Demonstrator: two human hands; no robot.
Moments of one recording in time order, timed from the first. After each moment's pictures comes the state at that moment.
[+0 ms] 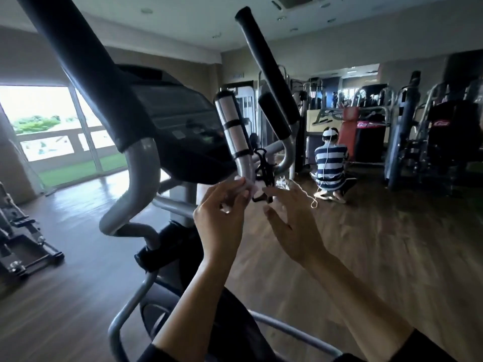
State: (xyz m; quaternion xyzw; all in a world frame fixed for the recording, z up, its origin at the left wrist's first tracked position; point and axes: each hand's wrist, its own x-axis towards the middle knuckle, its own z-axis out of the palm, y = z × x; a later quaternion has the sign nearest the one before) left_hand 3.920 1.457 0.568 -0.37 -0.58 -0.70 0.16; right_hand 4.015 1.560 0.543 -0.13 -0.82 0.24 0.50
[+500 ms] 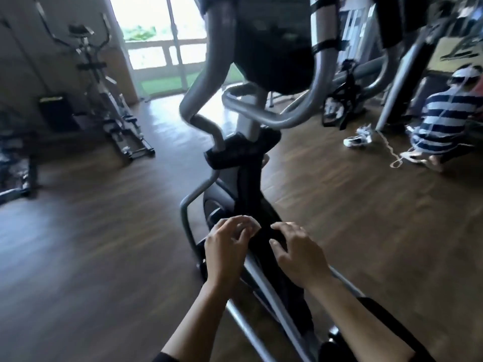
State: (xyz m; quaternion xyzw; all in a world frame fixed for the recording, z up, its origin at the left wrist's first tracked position) left_hand 3.984 1.338 0.391 -0.20 -0.79 -0.56 0.13; right_hand 4.057 1.472 0.390 -0.15 -0.95 0.23 0.17
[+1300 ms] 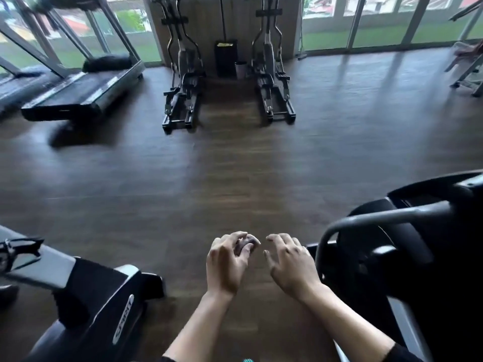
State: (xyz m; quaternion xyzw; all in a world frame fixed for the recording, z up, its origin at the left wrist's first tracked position) left_hand 3.785 0.999 0.281 0.12 -0.91 -0.36 0.18; right_hand 3.763 1.149 0.304 0.15 -0.97 0.20 -0.06
